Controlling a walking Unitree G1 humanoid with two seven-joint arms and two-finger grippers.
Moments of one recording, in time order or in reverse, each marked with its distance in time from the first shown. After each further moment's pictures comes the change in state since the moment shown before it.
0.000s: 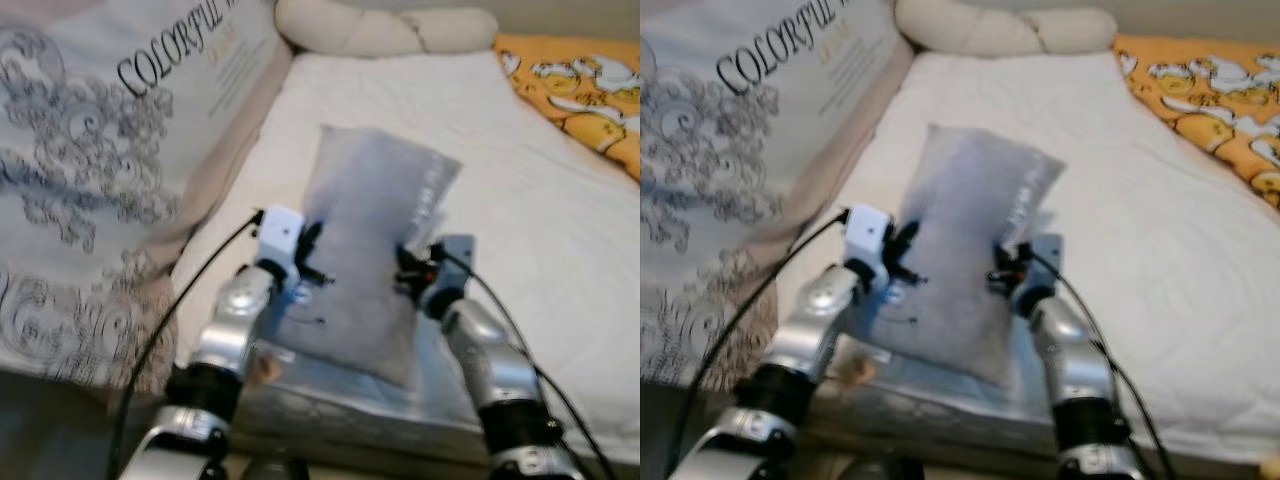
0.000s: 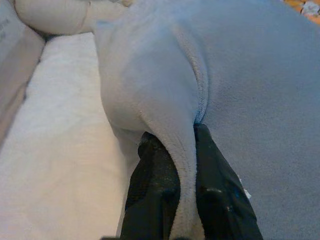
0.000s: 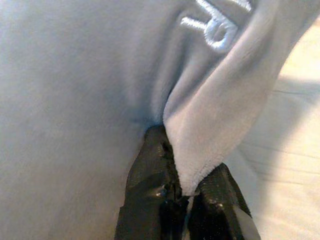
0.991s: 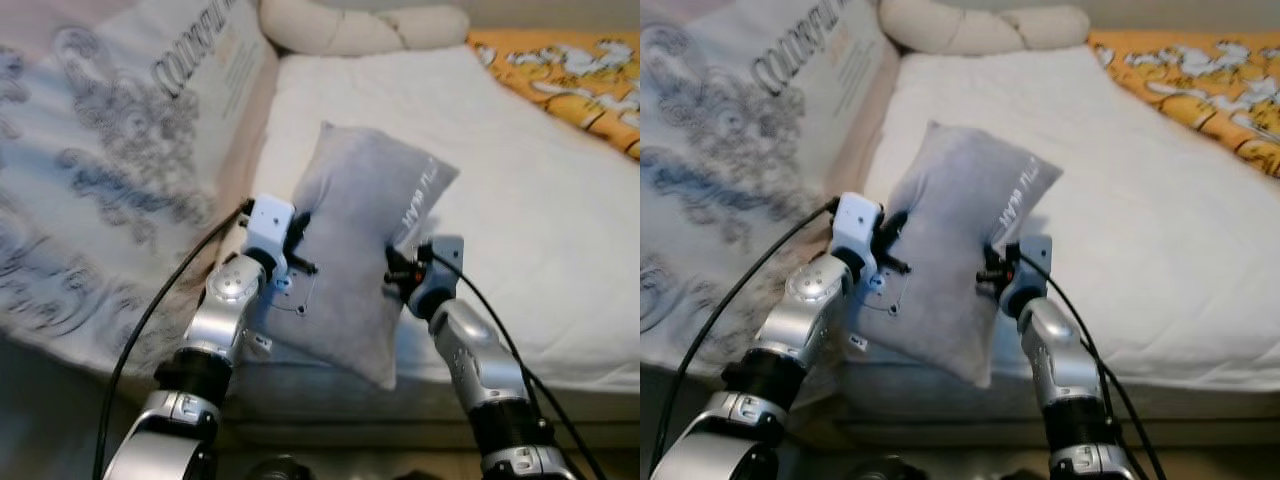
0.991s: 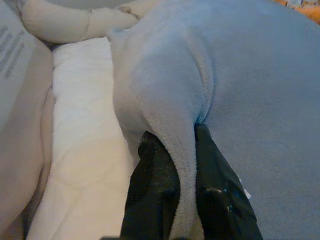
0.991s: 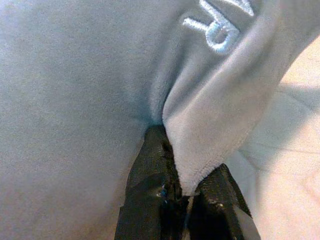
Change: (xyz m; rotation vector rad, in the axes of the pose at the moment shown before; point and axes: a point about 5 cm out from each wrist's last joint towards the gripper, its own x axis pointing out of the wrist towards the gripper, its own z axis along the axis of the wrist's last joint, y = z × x) left arm 0.006 0.008 0.009 0.034 -0.010 0.014; right arm 0.004 0.001 0.003 -0.016 -0.011 -0.015
